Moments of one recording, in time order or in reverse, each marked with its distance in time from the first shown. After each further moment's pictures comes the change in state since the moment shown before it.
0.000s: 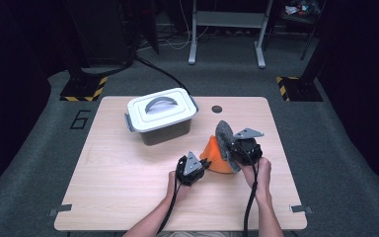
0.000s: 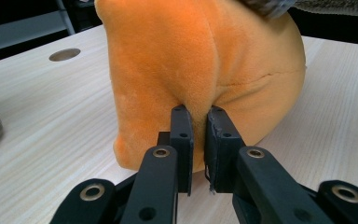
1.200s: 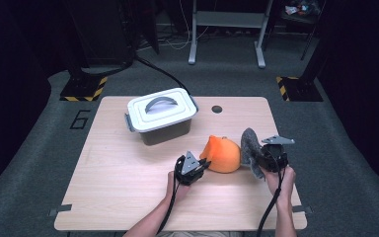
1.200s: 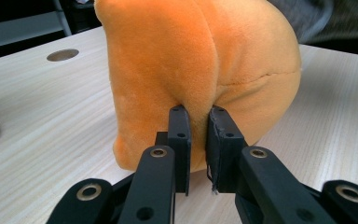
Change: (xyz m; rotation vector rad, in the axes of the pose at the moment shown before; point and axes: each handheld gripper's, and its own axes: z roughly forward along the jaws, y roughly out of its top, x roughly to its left) left arm 0.003 -0.001 -0.002 -0.018 -0.014 -0.026; right arm -0.055 -0.043 -0.023 0.032 -0.037 0.155
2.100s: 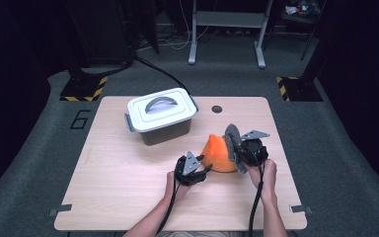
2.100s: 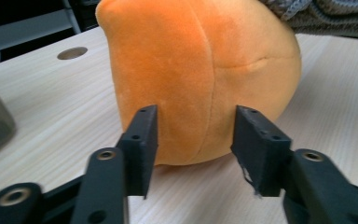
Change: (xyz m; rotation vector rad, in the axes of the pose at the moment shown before) left arm -0.002 0.003 -0.002 0.042 0.050 0.045; right arm 0.041 0.022 0.033 0.033 0.032 -0.097
